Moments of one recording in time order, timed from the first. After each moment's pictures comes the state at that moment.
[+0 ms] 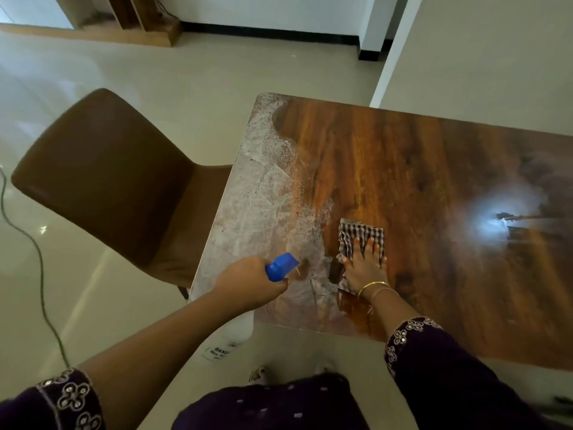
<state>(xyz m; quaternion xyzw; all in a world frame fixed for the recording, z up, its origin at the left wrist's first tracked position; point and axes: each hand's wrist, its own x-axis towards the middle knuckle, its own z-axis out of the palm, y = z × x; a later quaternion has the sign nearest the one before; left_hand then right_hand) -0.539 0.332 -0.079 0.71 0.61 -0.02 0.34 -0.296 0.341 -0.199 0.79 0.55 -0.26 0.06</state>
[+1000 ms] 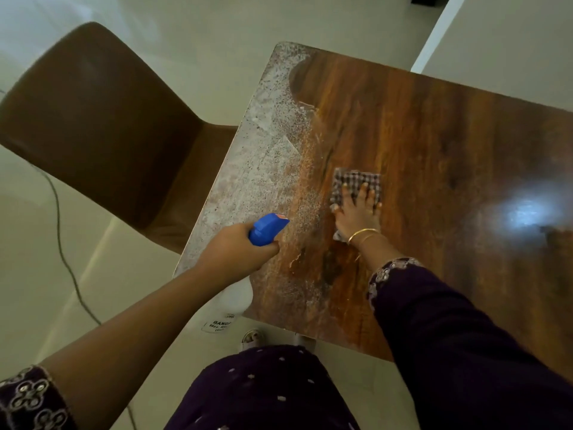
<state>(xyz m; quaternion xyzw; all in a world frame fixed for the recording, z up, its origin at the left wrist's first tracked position) -0.517 0.369 -0.070 0.59 0.68 0.08 0.41 -0.292 0.450 -0.204 0.74 0.62 -0.23 0.08</state>
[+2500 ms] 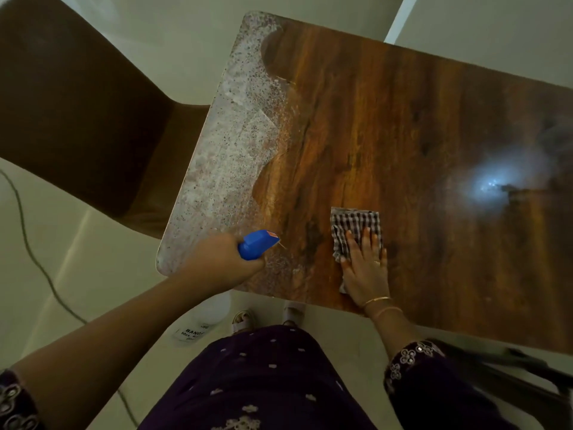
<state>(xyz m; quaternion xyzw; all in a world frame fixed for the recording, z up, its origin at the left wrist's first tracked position) -0.524 0.328 -0.088 0.66 0.64 -0.03 0.39 -0.263 0.277 -0.213 0.76 0.61 -0.23 0.03</state>
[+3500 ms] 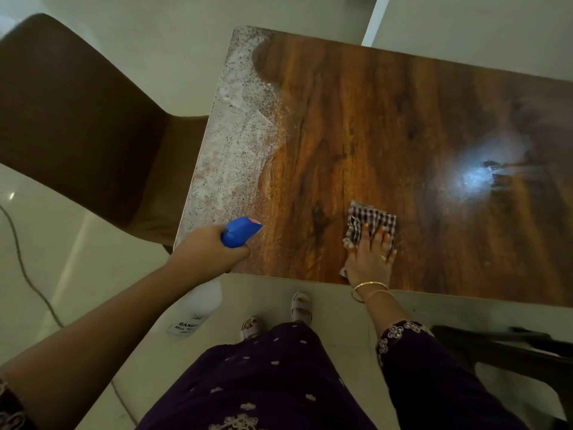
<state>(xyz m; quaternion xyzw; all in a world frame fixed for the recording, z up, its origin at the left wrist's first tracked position) -0.575 0.308 -0.085 0.67 0.64 0.02 0.38 -0.305 0.249 -0.208 0.86 0.47 -0.19 -0.01</state>
